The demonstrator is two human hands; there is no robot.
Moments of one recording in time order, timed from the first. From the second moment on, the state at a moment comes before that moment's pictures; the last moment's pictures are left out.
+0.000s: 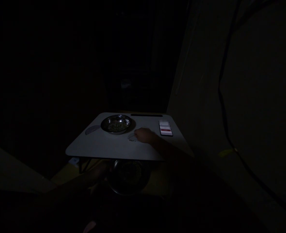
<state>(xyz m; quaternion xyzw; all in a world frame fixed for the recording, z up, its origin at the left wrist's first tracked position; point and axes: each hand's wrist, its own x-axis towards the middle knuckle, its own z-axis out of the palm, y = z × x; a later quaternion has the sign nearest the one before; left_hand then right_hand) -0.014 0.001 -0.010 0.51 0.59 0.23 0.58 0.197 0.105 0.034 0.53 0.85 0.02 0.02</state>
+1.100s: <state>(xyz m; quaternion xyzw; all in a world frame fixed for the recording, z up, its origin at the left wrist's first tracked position) -0.016 0.006 -0.018 0.52 0.60 0.23 0.56 0.187 0.092 0.036 0.49 0.87 -0.02 0.01</state>
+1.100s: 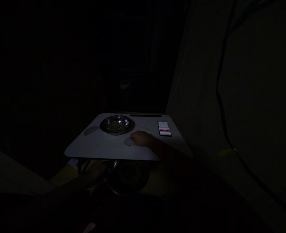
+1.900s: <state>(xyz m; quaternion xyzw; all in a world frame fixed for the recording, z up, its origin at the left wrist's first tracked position) -0.016 0.002 -0.013 0.53 0.60 0.23 0.55 0.183 0.087 0.035 0.47 0.88 -0.02 0.02</state>
